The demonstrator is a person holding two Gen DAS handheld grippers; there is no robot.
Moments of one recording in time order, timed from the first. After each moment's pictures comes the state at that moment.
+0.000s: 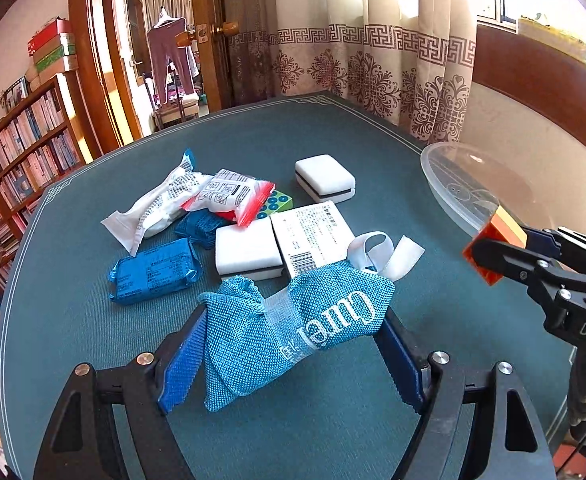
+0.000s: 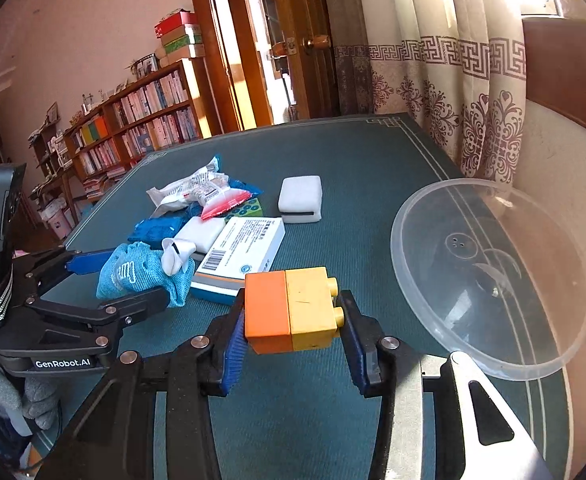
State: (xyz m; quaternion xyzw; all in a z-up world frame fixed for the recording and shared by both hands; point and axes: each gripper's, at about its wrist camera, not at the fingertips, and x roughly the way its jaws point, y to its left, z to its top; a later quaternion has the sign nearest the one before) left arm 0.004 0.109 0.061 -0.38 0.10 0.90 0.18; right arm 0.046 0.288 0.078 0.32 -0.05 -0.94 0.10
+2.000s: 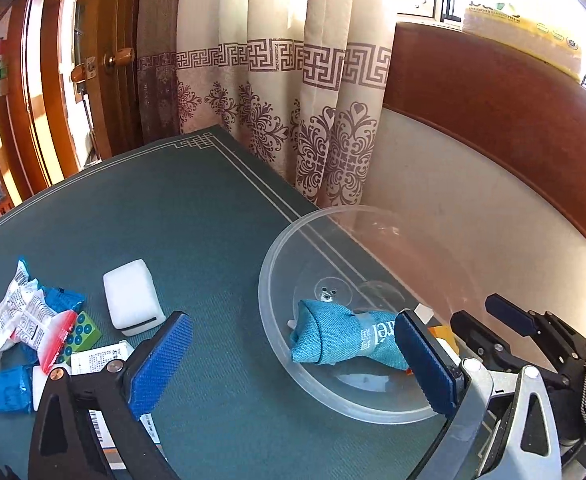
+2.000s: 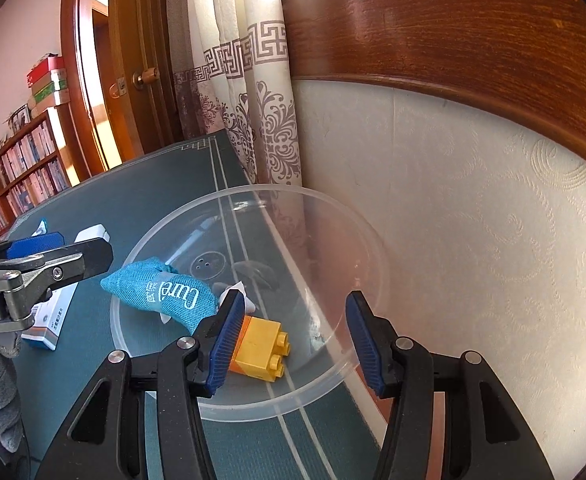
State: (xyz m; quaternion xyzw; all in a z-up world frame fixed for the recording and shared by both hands) left arm -0.044 0.275 0.082 -0.36 0.07 0.89 0.27; right arm 0.042 0.443 0.062 0.31 -0.09 -0.94 -0.13
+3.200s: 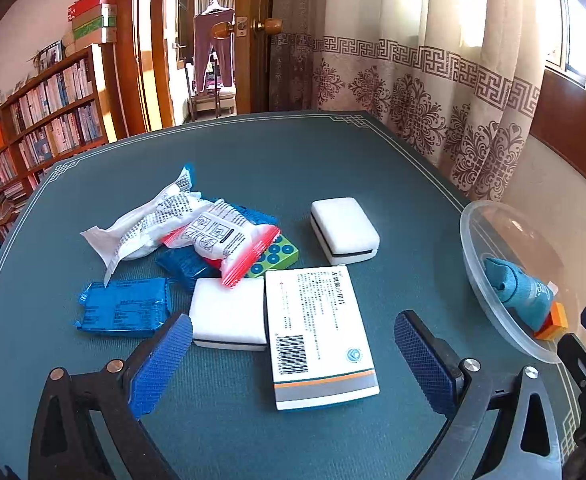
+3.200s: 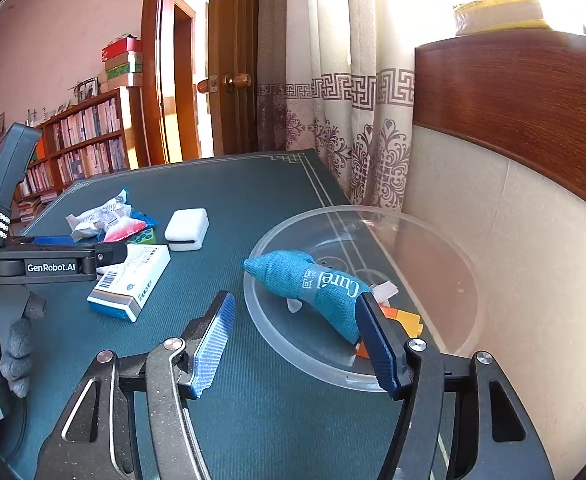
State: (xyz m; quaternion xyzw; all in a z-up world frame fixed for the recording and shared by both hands) left arm -0.055 0.134 0.055 -0.38 0.02 0.92 0.11; right arm 0.068 0.342 0.072 0.26 -0.01 -0.96 -0.03
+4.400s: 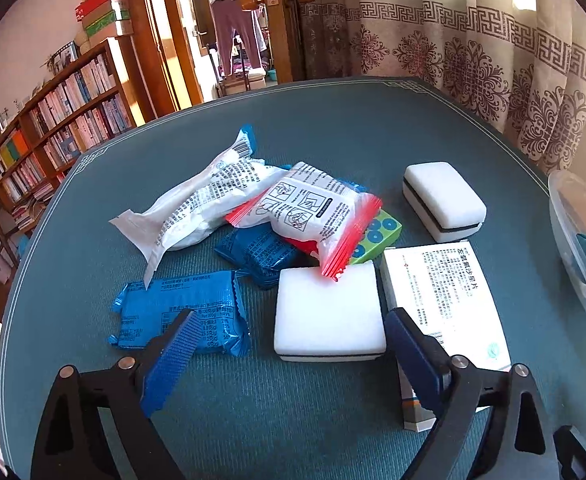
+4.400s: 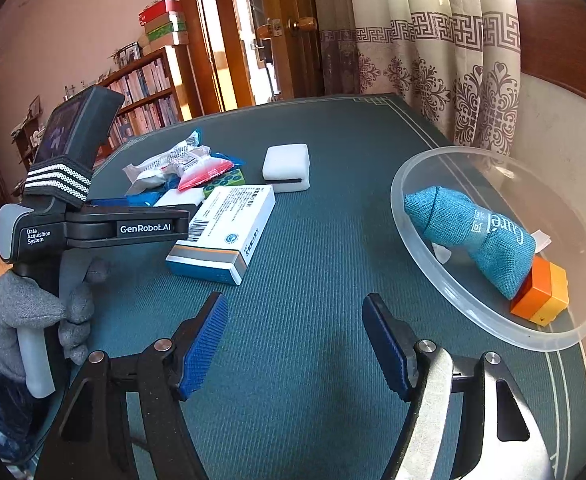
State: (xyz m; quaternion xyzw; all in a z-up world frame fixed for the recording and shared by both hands) left arm -0.090 0.113 0.022 -0.41 0.09 0.91 0.05; right arm 0.033 0.273 0.038 0.35 -0.04 -0.93 0.08
